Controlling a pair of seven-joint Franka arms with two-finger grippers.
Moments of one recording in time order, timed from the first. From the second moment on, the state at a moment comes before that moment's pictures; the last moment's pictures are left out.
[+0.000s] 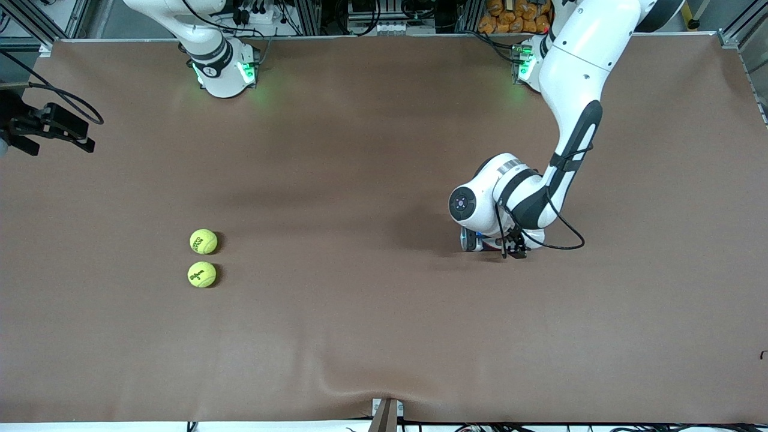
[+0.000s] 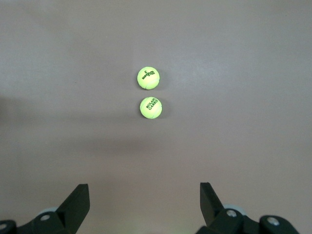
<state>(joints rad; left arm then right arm) -0.38 0.67 -0.15 -1.75 0.68 1.90 0.69 -0.04 -0.02 0.03 -1.50 0.02 1.47 -0.05</state>
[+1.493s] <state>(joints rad) -0.38 0.68 -0.15 -1.75 0.68 1.90 0.69 -0.04 -0.02 0.03 -1.50 0.02 1.47 -0.05</state>
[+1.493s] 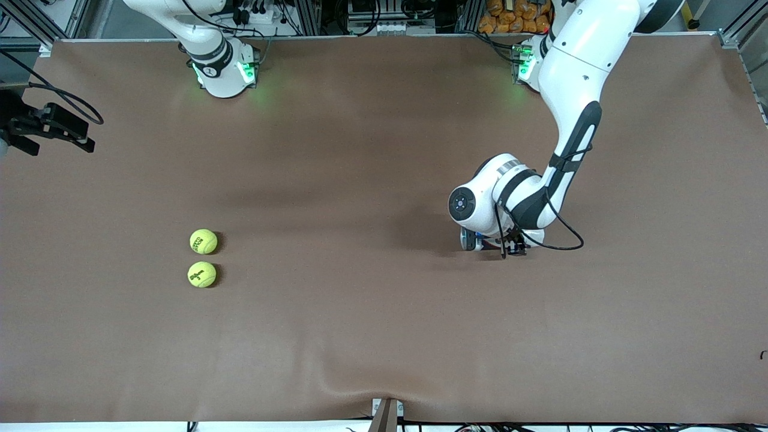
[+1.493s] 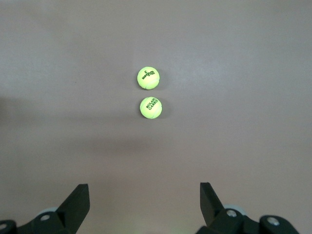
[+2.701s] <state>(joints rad) -0.39 0.68 -0.15 -1.74 0.68 1.90 0.67 -0.04 -0.02 0.03 -1.50 0.02 1.47 -0.05</state>
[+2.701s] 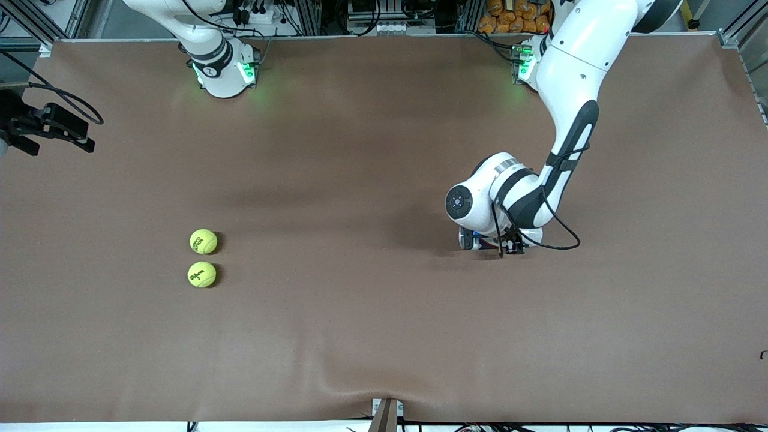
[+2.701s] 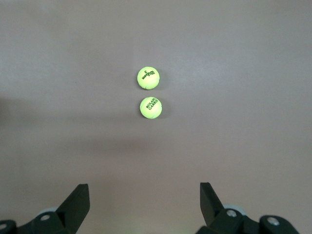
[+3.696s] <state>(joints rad) -0.59 0.68 -0.24 -1.50 0.30 2.37 0.10 -0.04 -0.02 0.03 -1.50 0.02 1.47 -0.05</state>
